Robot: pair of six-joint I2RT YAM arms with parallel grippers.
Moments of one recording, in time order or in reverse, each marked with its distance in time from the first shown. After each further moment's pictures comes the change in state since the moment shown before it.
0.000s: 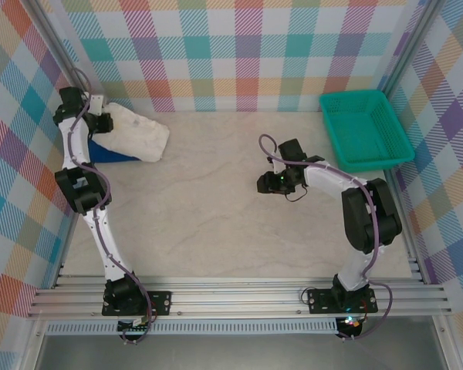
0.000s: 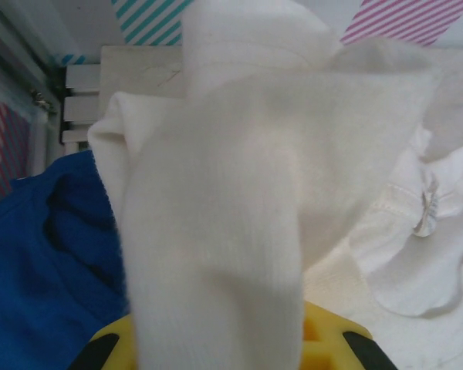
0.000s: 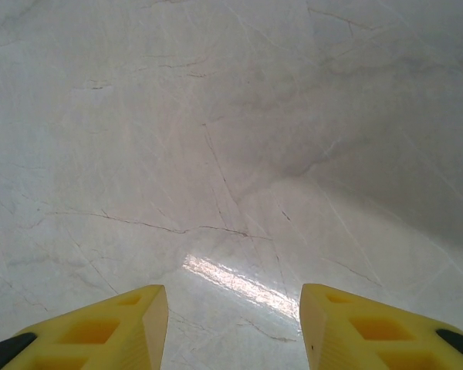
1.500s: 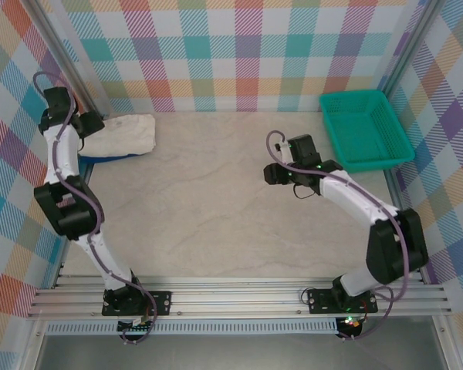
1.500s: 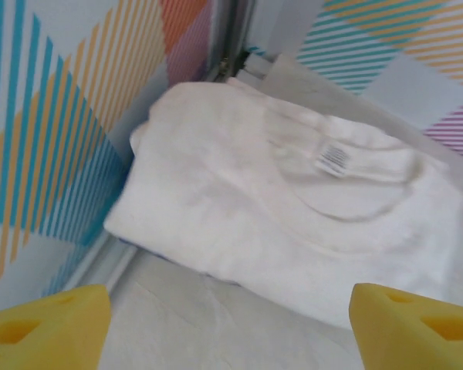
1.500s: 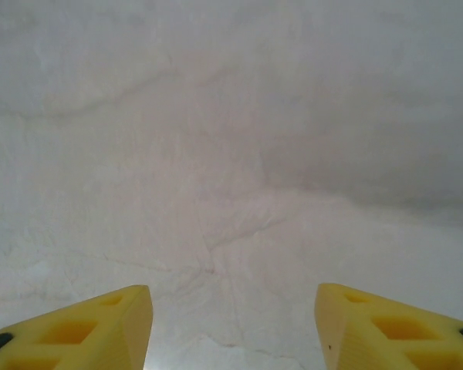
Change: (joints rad) left arm -0.025 -0.600 -0.680 0.211 -0.354 -0.483; right arm 0.025 -0.317 -0.085 0.089 0.267 -0.120
